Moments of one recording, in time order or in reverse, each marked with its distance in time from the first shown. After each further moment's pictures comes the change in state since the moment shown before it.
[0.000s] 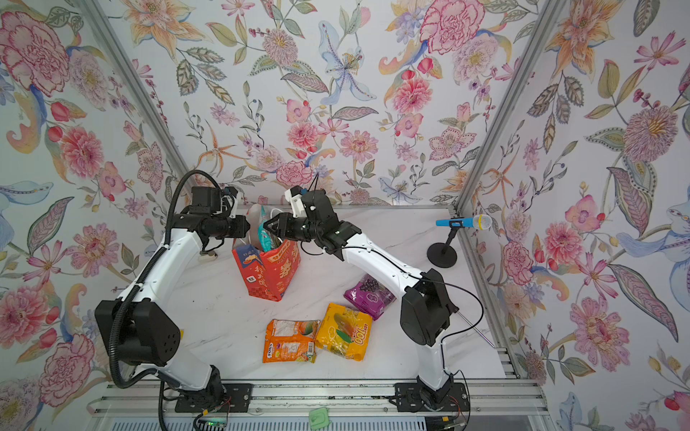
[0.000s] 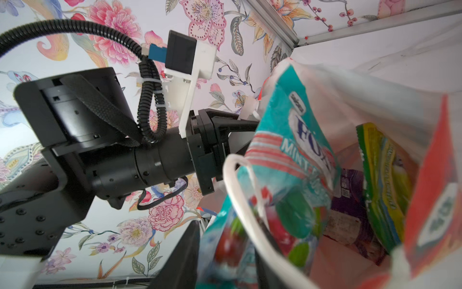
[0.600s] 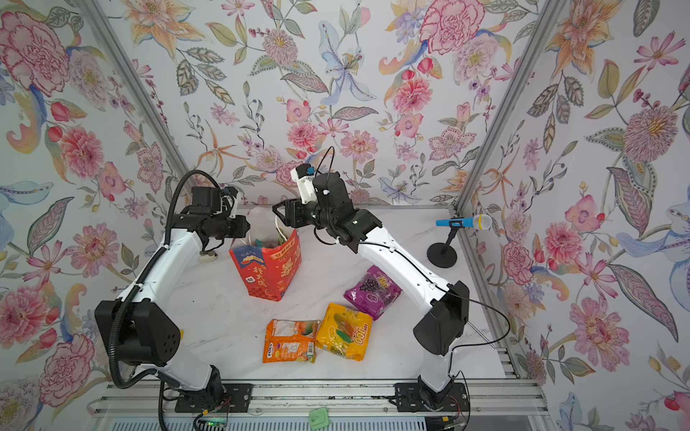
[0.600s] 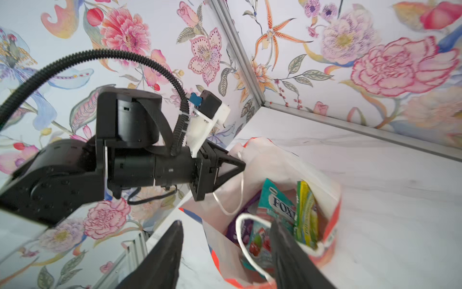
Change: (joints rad) left arm 0.000 -0.002 0.000 0.000 0.000 0.003; right arm -0.018 -0.187 0.043 -0.215 0.195 -0.428
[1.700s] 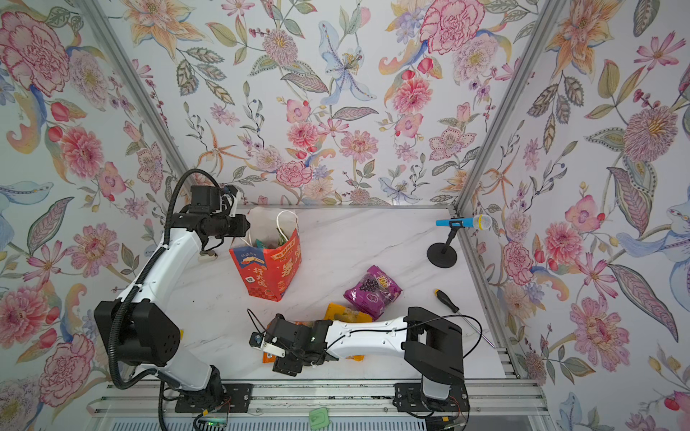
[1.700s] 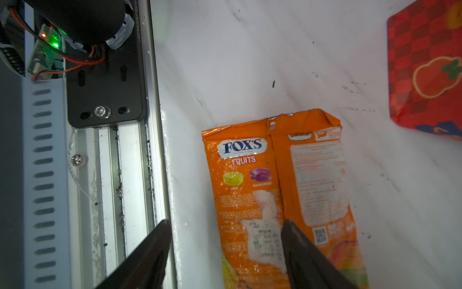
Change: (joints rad) left arm 0.000 0.000 0.013 -0.009 0.004 0.001; right arm 0.611 -0.001 -0.741 0.036 0.285 -0.469
